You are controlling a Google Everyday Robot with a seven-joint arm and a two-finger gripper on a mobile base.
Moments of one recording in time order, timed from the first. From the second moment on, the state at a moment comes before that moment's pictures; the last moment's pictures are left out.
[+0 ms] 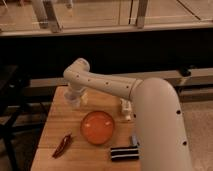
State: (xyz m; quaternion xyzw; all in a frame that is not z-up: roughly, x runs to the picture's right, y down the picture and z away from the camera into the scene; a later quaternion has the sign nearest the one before) arm -0.170 0.042 0.865 -0.19 -0.20 -0.42 0.86
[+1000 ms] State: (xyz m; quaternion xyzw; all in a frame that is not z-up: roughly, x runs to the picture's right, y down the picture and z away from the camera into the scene) arm -0.172 0.041 0.875 -0.19 -0.20 -0.42 0.86
